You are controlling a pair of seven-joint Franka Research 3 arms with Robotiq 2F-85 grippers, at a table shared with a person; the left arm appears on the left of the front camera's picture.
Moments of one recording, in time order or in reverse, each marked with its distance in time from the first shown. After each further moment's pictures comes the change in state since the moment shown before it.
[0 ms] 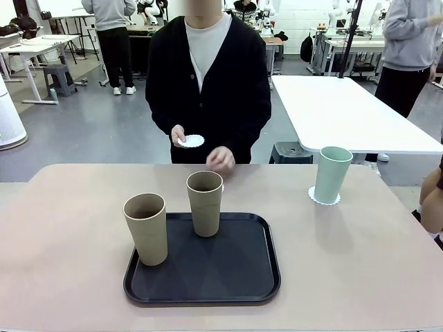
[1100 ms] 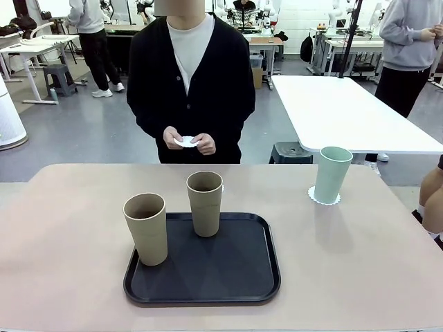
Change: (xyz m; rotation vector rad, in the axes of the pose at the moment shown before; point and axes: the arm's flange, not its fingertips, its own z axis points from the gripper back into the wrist) left arm 0.000 0.000 0.000 0.000 0.000 0.000; right arm 0.000 0.000 -0.001 0.001 0.002 0.001
